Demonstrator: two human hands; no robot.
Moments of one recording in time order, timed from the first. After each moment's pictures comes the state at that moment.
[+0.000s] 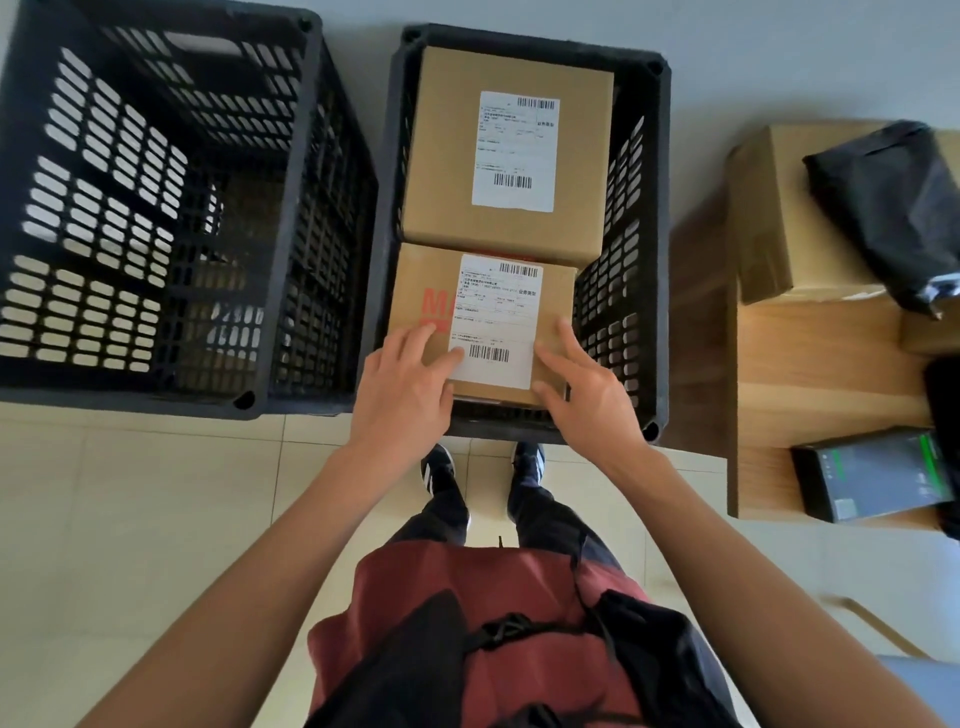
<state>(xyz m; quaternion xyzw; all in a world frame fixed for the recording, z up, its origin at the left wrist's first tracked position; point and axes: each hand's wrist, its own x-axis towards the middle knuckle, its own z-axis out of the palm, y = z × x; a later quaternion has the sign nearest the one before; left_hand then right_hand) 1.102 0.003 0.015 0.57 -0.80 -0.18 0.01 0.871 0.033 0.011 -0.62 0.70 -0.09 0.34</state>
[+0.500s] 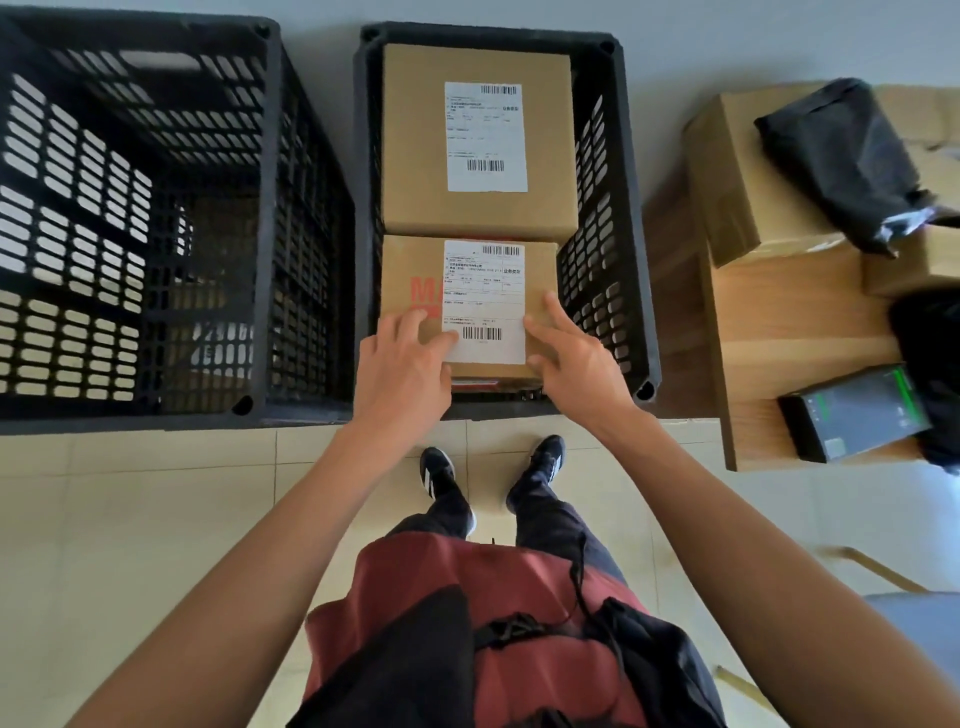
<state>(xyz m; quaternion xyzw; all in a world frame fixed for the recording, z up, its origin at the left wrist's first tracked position) 1.105 -0.002 0.014 0.56 -0.81 -0.17 0.00 0.883 0.034 0.007 -0.60 0.73 -0.07 0.32</state>
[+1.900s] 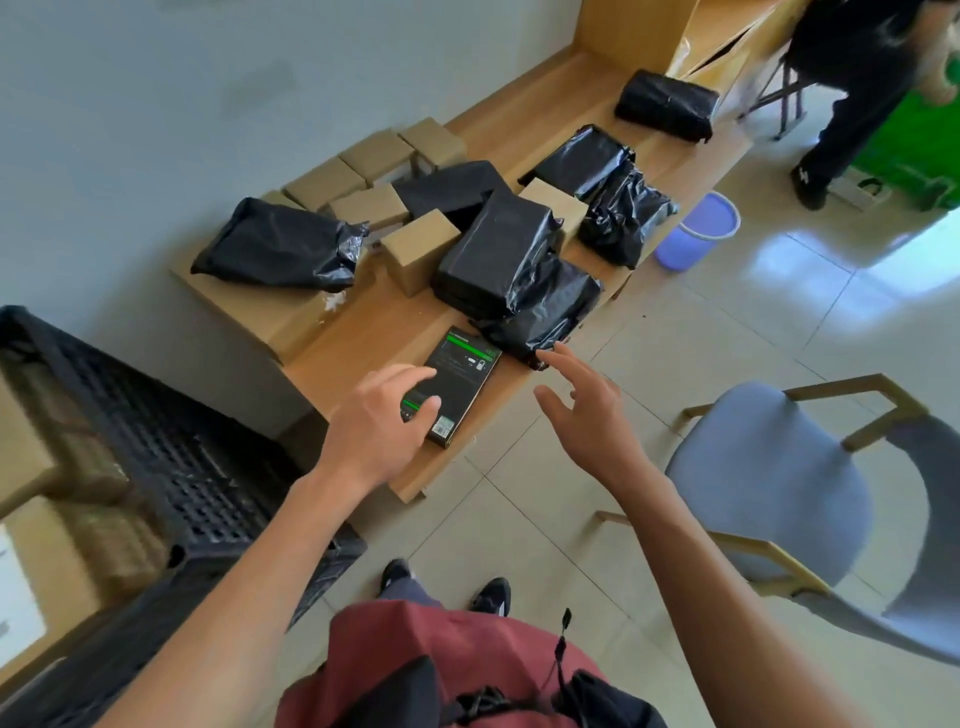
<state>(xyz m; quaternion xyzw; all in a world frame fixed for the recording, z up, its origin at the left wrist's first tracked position) 0.642 0.168 0.097 0.24 -0.92 -0.32 0.04 0.499 0.377 0.093 -0.24 0.87 -0.38 0.18</state>
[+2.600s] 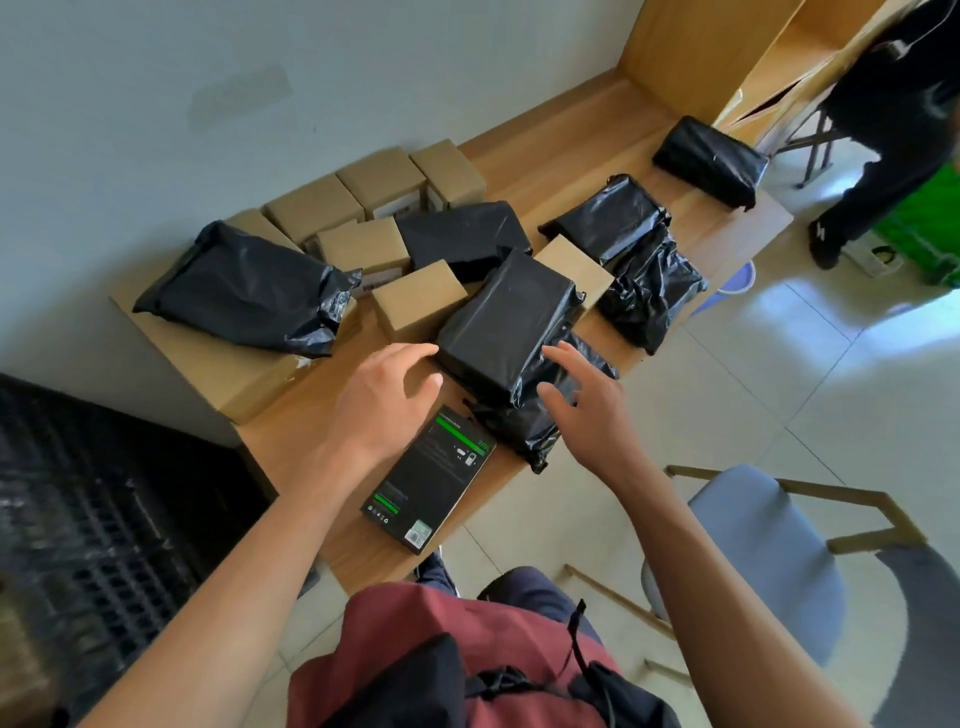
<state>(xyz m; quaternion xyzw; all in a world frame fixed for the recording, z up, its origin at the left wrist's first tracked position) 0.487 0.070 0.064 0.28 -0.88 -0.38 0.05 0.339 0.276 0.085 -0.25 0.89 -0.32 0.21</state>
